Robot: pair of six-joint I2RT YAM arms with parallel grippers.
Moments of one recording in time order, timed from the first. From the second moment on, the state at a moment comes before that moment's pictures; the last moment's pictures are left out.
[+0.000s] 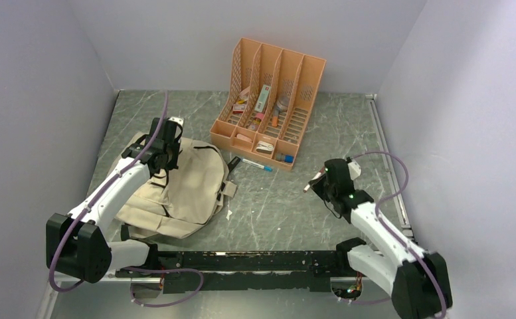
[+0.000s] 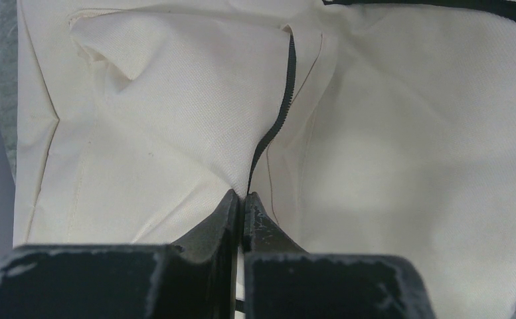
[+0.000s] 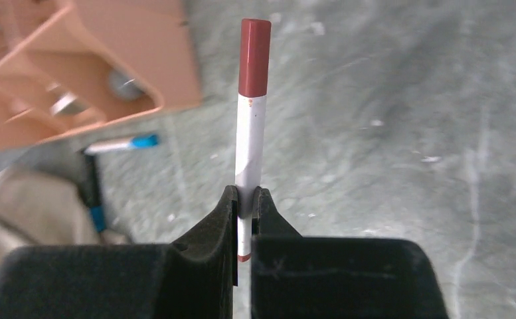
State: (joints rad) left arm -0.30 1.26 0.97 -0.62 -0.28 -0.06; right arm 0.32 1.00 0.49 -0.35 0.22 1.02
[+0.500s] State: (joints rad) left arm -0.30 1.26 0.97 -0.62 -0.28 -0.06; right arm 0.40 0.97 0.34 0.42 -0.39 0.81
